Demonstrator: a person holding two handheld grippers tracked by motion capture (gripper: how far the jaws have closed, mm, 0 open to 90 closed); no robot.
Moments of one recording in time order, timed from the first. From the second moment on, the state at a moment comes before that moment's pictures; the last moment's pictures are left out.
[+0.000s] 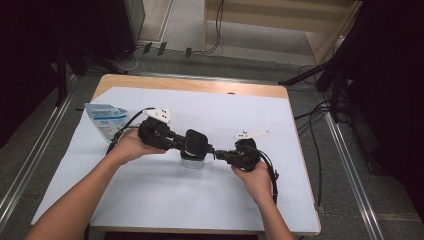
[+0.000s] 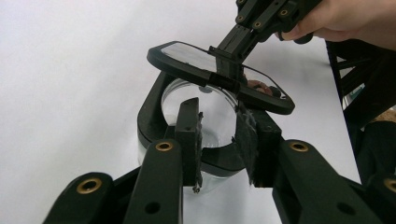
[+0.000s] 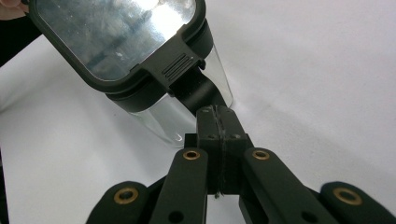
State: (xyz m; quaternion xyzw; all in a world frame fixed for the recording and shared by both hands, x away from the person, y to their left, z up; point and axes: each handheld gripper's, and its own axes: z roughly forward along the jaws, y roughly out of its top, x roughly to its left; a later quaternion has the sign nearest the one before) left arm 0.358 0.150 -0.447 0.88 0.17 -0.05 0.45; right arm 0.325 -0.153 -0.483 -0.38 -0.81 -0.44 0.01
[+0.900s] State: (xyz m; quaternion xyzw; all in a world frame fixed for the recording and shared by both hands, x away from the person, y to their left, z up) left arm 0.359 0.122 -0.422 0.88 0.17 -0.06 0.44; right arm 0.323 -0.153 -0.482 -0.38 -0.81 -0.44 0.00
